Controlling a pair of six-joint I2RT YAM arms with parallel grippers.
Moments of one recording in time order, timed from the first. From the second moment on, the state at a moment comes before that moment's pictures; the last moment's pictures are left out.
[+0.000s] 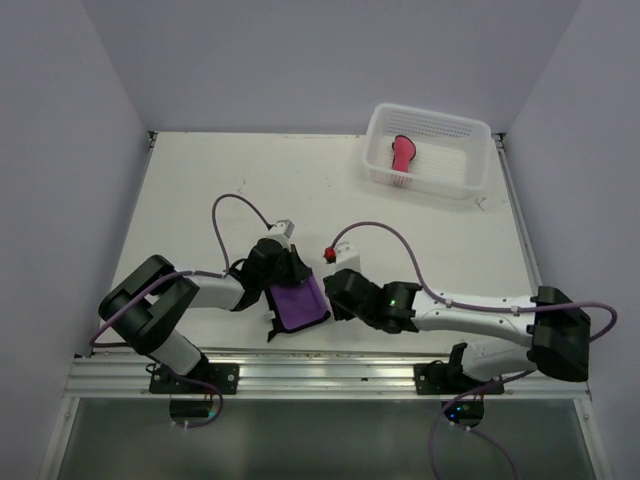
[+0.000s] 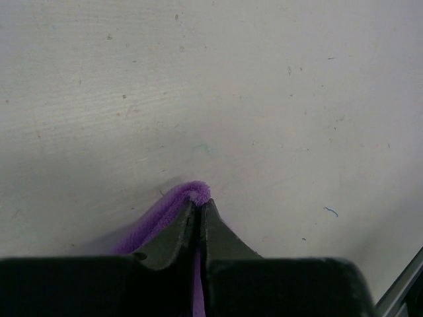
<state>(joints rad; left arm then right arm) -0.66 1.58 0.49 0.50 0.07 -0.67 1.27 1.36 0.85 -0.43 0.50 0.62</state>
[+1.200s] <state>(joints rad) -0.66 1.53 0.35 0.66 -0.02 -0.72 0.90 1.54 0.55 0.21 -0.20 1.09</state>
